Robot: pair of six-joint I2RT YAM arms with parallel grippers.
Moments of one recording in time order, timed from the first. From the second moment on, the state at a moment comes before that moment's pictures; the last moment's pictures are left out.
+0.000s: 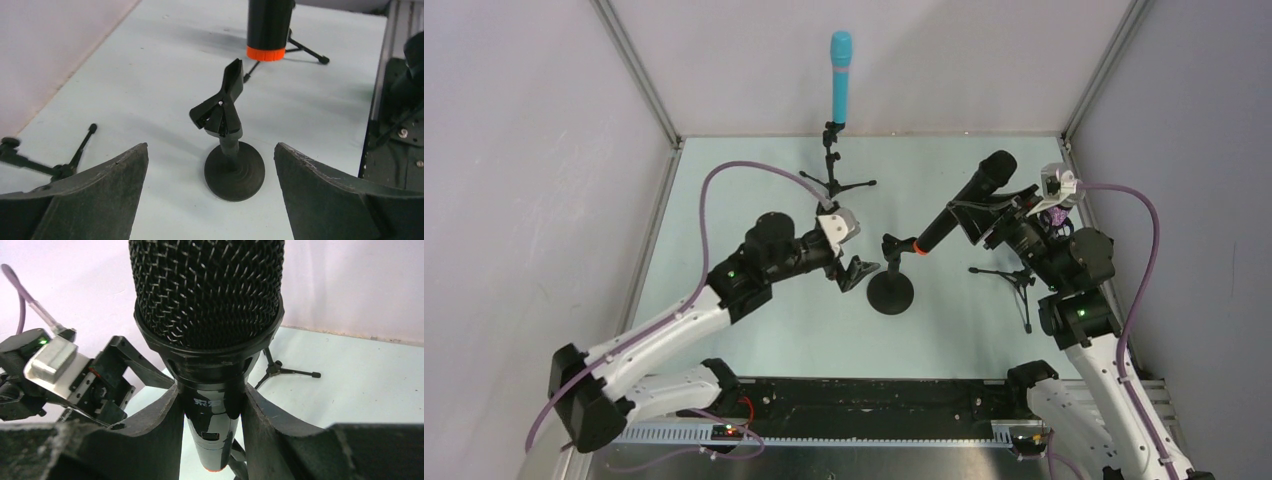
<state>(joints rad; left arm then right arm) -0.82 1.01 0.84 0.01 0.24 0.17 0.28 0.67 0.79 0.12 -0.42 0.48</state>
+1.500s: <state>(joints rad) -0.70 1.49 1.01 0.16 0.75 0.30 0.33 0.80 0.79 0.03 -0.26 0.30</state>
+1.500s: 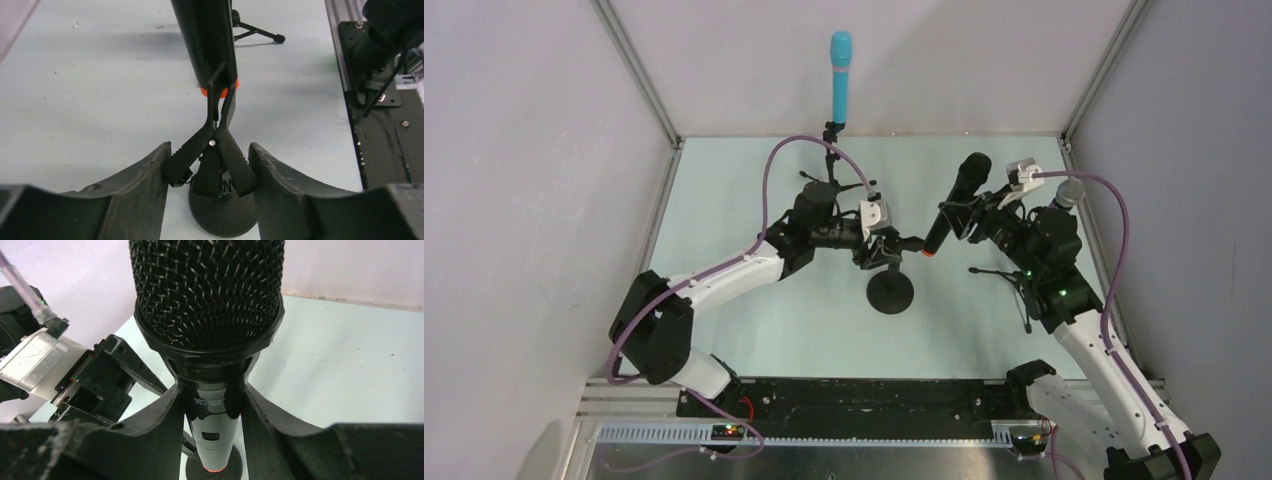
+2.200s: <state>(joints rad) -0.69 1.51 1.02 0.14 0.73 0.26 0.53 0.87 0.79 0.03 -0.11 0.18</state>
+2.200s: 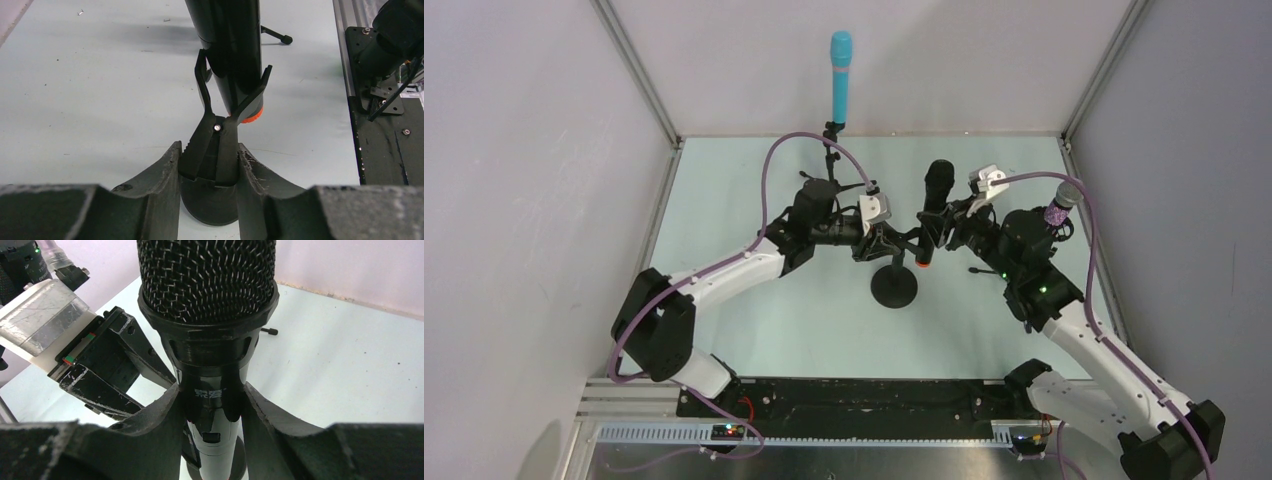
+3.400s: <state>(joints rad) -0.68 1.51 1.04 0.11 0.73 0.26 0.75 0.88 0.53 0.53 0.15 0.01</state>
